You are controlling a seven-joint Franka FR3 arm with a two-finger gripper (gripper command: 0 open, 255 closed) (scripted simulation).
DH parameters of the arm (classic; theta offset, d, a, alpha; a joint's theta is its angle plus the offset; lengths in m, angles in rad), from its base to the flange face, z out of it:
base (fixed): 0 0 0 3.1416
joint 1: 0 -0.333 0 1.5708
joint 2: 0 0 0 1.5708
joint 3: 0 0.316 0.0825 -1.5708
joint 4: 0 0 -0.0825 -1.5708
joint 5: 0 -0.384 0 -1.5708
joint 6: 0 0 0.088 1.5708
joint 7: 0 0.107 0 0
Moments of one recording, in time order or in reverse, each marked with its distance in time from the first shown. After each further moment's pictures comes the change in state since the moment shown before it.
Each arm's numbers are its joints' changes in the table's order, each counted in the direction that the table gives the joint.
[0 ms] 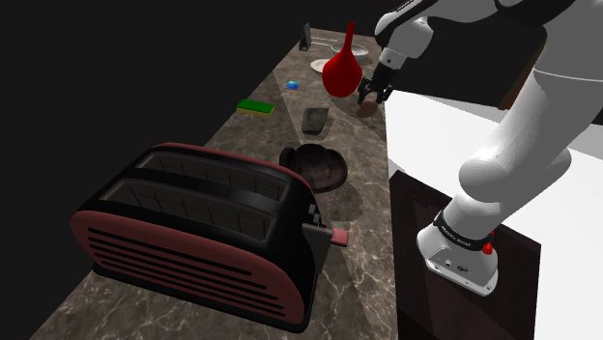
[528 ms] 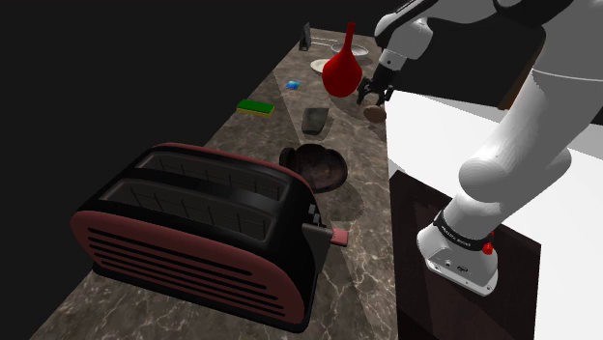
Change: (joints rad) arm 0.001 0.007 -0.001 0.000 0.002 -0.004 0.000
